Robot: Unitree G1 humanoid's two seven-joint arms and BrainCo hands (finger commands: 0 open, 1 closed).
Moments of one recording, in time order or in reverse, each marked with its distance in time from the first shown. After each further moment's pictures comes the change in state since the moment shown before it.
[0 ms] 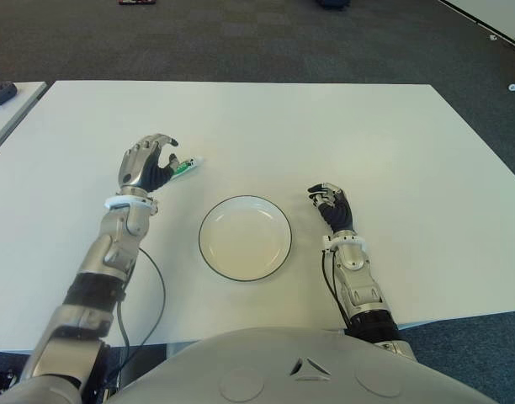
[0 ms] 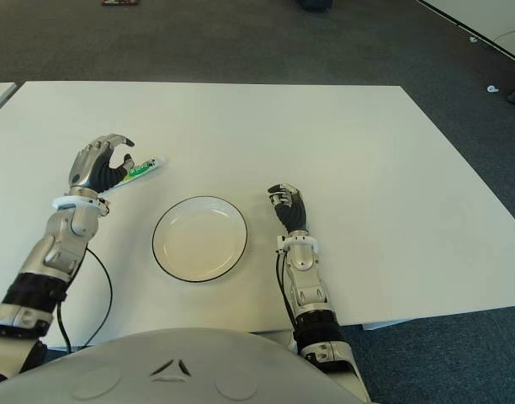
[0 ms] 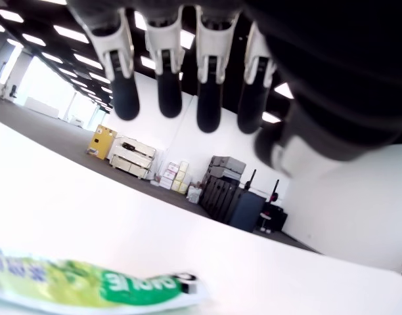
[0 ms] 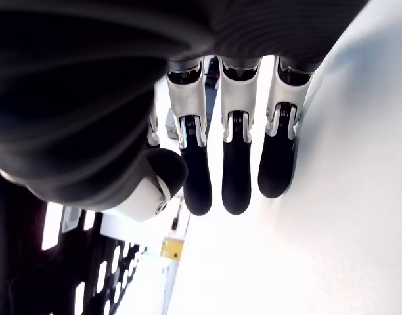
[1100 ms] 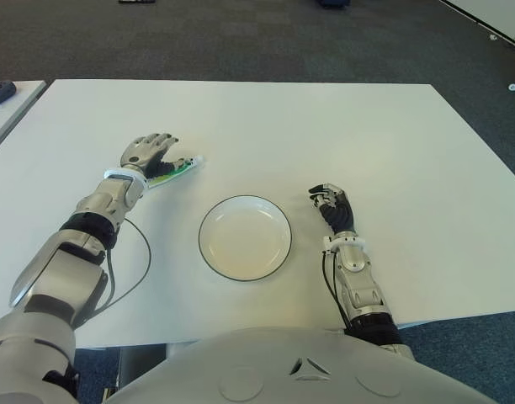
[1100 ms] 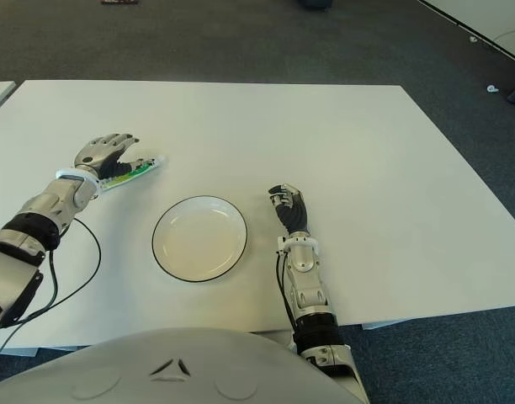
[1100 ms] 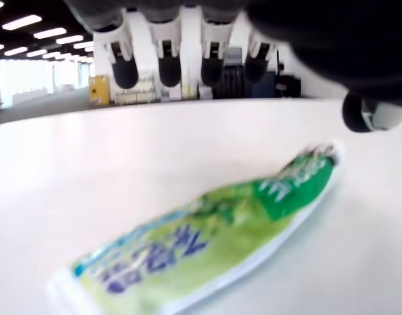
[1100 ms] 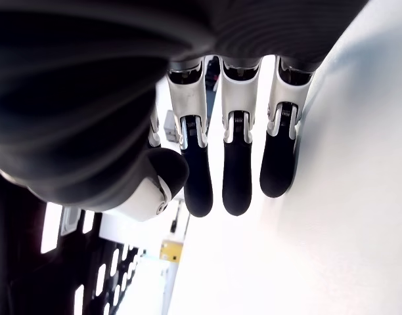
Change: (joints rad) left arm -0.441 0.086 -0.377 0.740 0.147 -0.117 -0.071; right arm 0.022 0.005 -0.003 -0.042 0.004 0.027 0.000
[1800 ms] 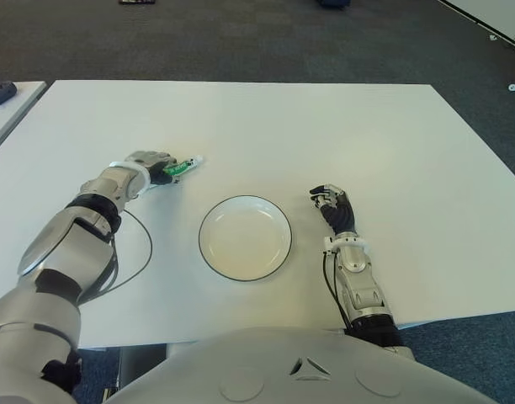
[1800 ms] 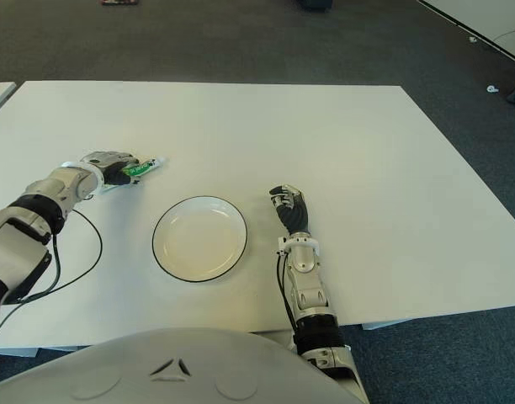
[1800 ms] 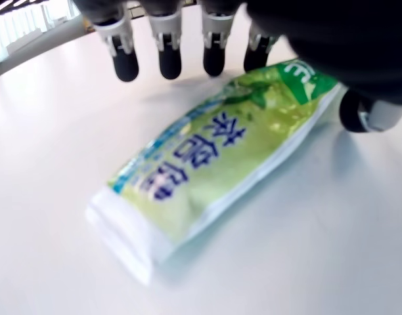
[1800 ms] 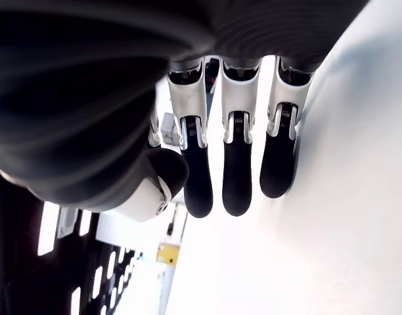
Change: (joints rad) left arm -0.142 -0.020 -0.166 0.183 0.010 -0.015 -0.253; right arm 0.010 0.001 0.000 -0.027 -0.001 0.030 -0.005
